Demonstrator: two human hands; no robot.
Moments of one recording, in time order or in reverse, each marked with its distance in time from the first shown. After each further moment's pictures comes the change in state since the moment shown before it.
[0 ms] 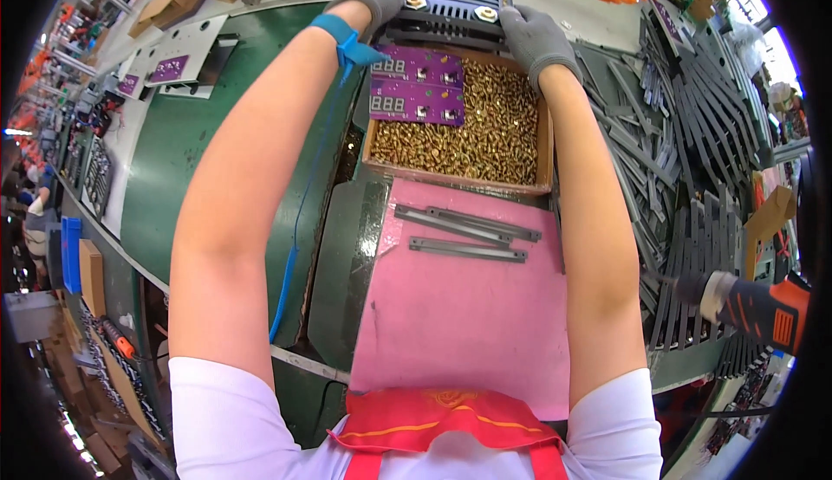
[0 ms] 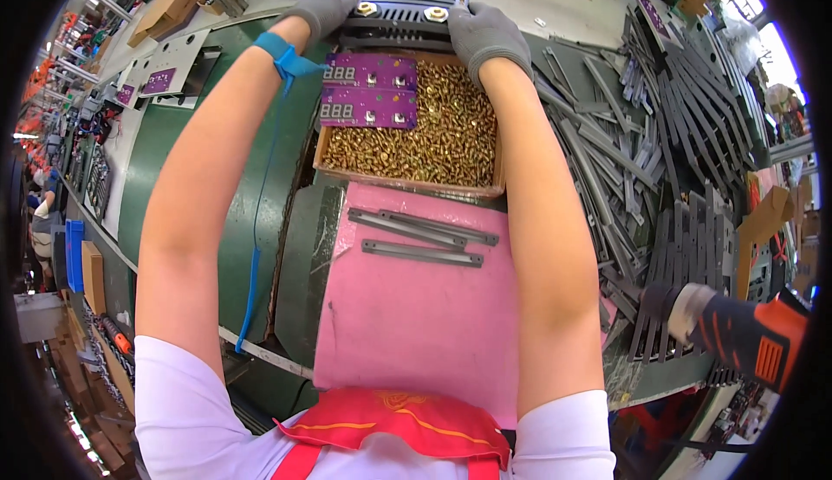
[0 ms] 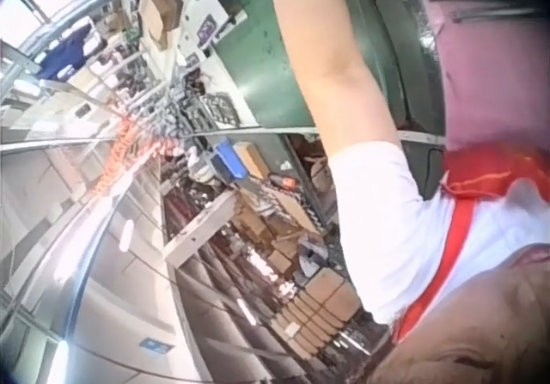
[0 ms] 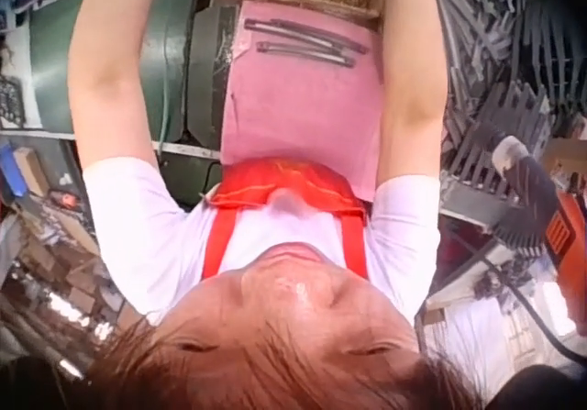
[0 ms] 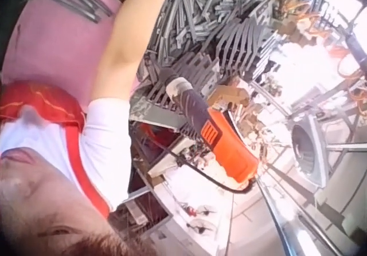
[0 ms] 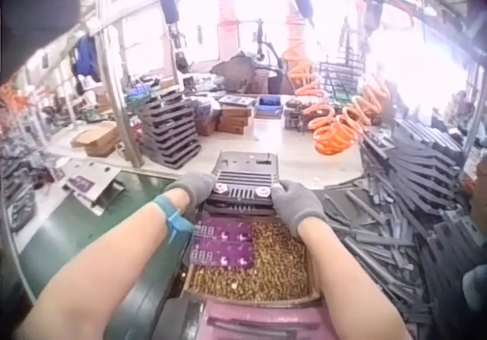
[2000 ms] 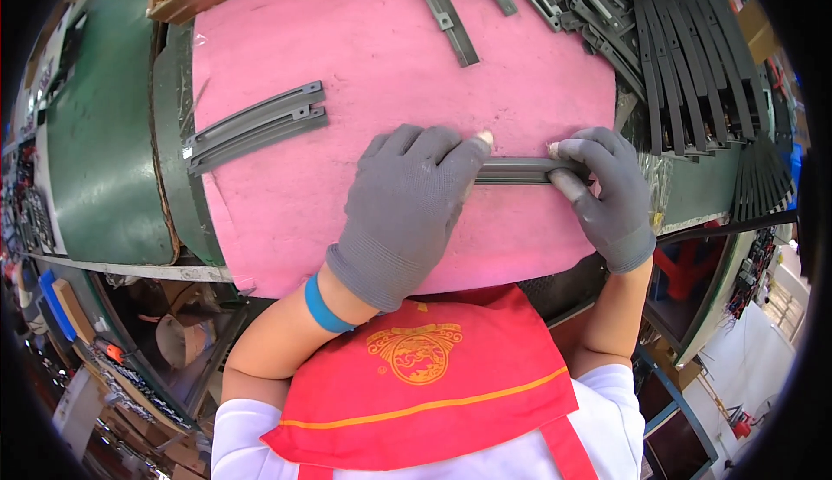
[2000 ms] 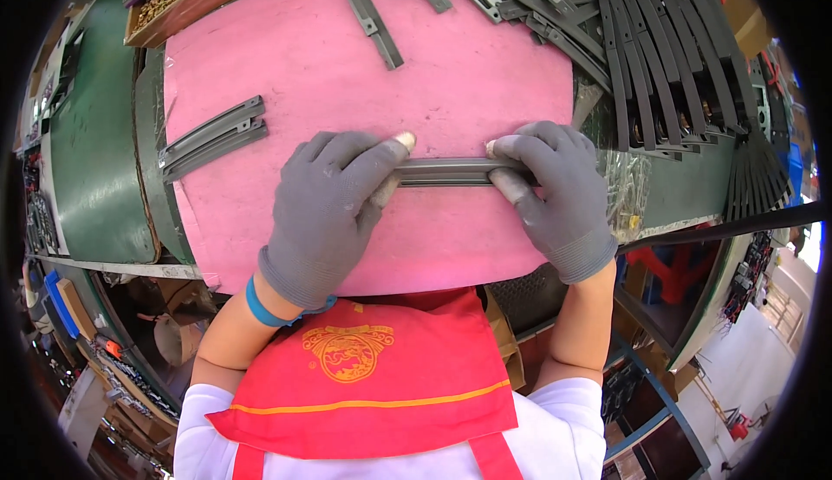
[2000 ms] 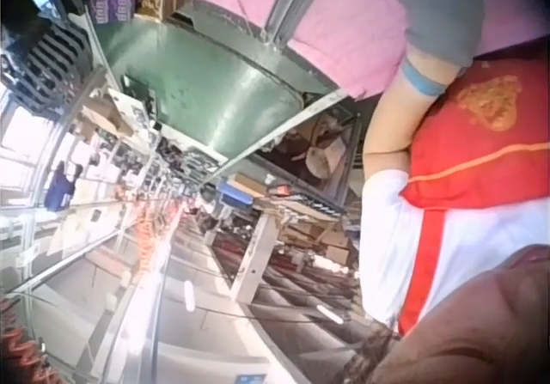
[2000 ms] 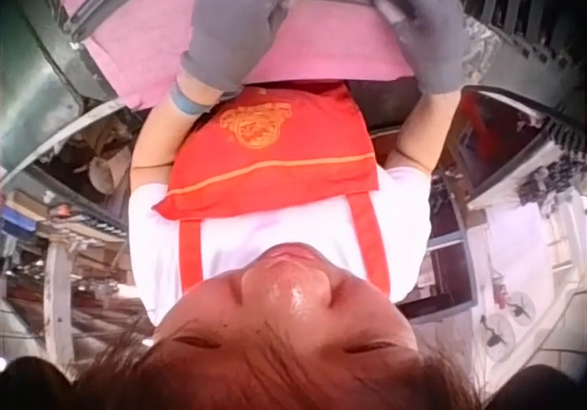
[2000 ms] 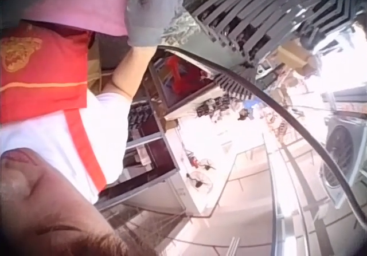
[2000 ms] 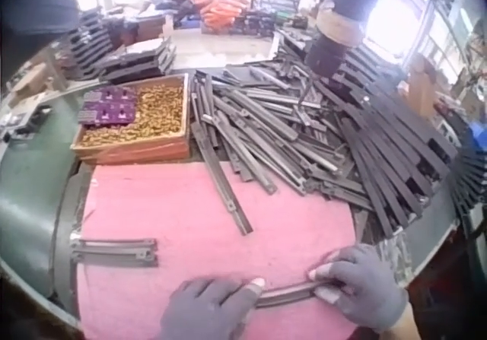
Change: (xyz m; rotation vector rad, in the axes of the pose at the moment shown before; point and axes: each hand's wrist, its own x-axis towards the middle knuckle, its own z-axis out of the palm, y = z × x) left_hand -0.361 0.333 -0.019 -0.887 0.134 0.252; right_hand -0.385 0.187 -0.122 -0.077 -0.231 -0.077
